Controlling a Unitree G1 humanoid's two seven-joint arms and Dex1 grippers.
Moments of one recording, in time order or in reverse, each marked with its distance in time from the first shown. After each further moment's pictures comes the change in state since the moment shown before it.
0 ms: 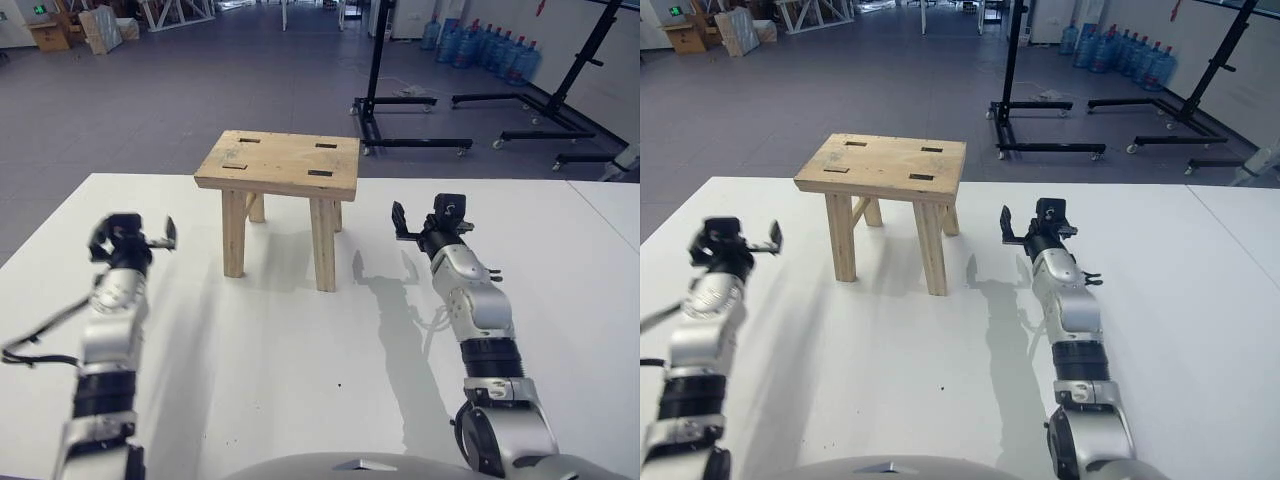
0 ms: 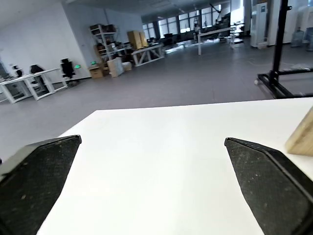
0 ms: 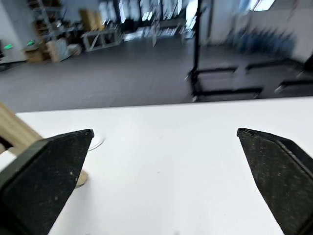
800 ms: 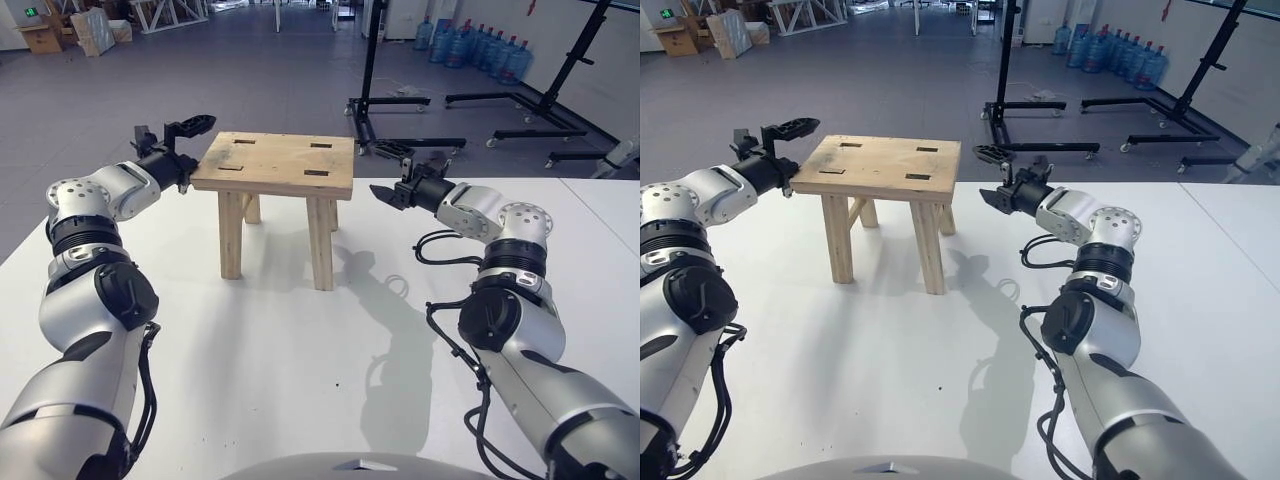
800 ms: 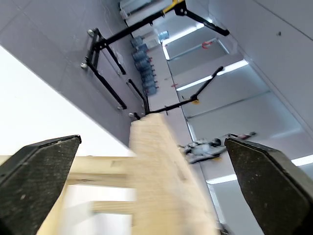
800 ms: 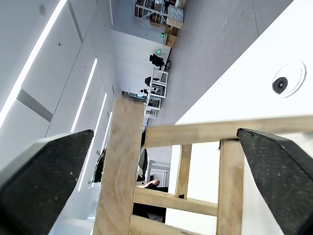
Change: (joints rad) left arm -0.939 0.199 0.505 0.981 -0.746 0.763 -0.300; right arm -0.630 -0.067 -0.662 0.668 0.866 0.917 0.031
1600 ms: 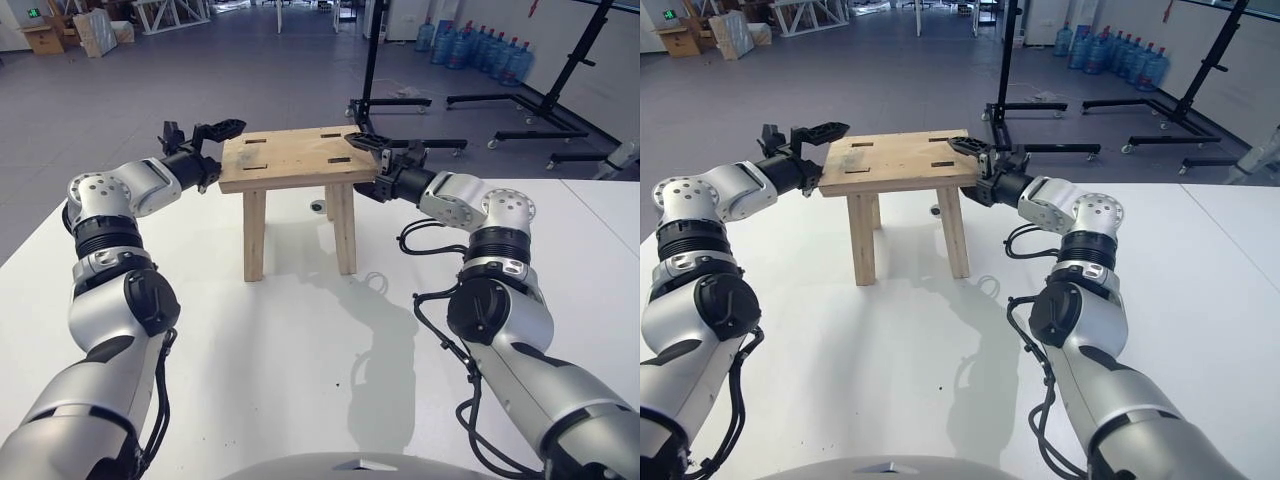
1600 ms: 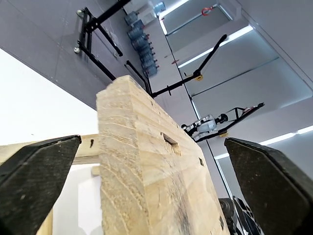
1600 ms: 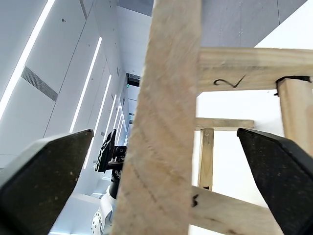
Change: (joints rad) left arm 0.006 -0.087 -0.073 -0.153 0.006 0.092 0.007; right arm -0.066 0.062 0.016 0.002 0.007 0.044 -0.026
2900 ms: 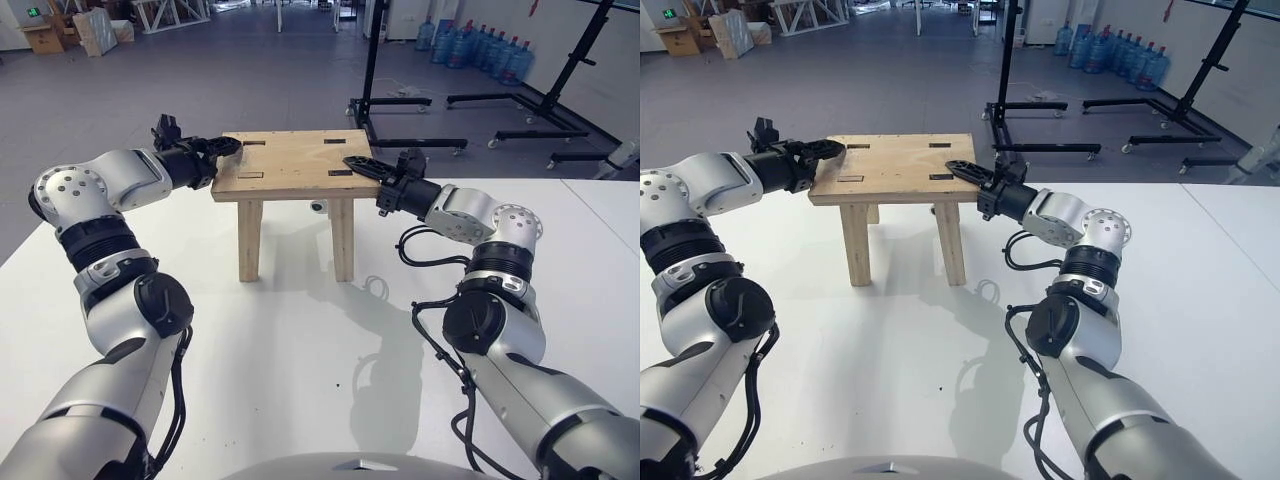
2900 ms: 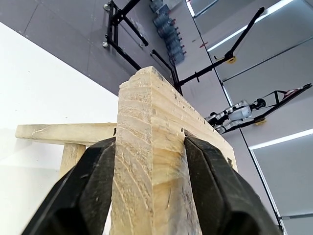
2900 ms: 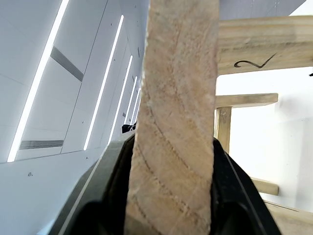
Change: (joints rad) left arm 0.019 -0.124 0.145 -0.385 -0.051 0.319 0.377; right arm 0.069 0.048 -0.057 -0.088 0.073 0.182 0.002
